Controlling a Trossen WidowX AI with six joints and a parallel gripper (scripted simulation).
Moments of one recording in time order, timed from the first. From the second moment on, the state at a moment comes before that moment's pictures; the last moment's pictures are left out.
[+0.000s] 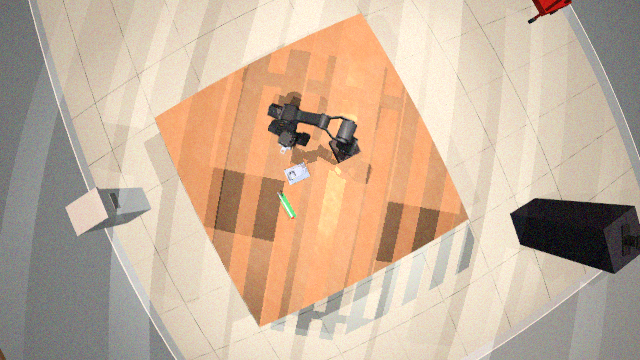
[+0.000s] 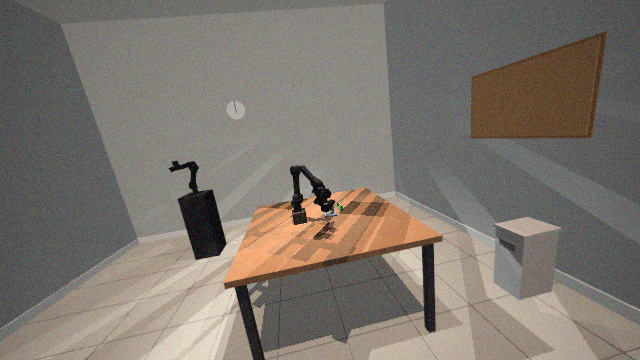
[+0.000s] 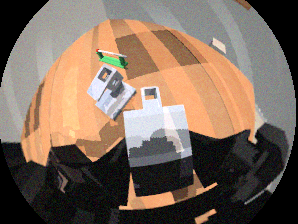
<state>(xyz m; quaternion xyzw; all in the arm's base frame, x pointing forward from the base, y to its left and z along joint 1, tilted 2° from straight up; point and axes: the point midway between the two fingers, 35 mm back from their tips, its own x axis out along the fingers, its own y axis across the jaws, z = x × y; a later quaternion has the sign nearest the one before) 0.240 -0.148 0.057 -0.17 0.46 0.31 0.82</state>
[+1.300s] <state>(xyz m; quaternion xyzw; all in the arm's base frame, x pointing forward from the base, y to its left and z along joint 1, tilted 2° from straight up) 0.244 -0.103 0.068 0.14 0.53 0.24 0.80</state>
